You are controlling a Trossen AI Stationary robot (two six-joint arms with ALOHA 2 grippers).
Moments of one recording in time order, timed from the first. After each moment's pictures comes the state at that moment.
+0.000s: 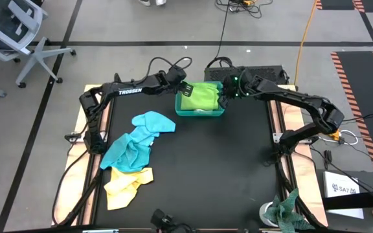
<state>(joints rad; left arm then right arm) 0.54 1.91 1.46 -0.35 -0.29 -0.45 -0.66 1.42 0.99 -0.35 -0.09 -0.02</state>
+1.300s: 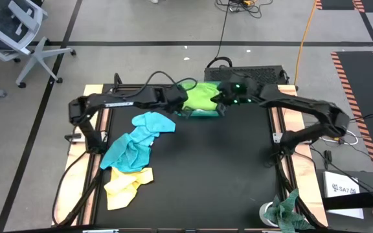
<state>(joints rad) 0.27 1.72 1.46 -0.74 -0.30 -0.59 -0.50 1.30 0.99 -0.30 -0.19 0.11</state>
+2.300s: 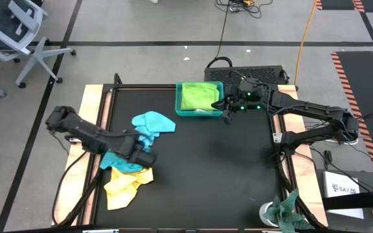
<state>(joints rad) -0.38 1.50 1.21 -1.52 -0.14 -1.77 -0.38 1.17 0.99 -0.30 -0.18 0.17</state>
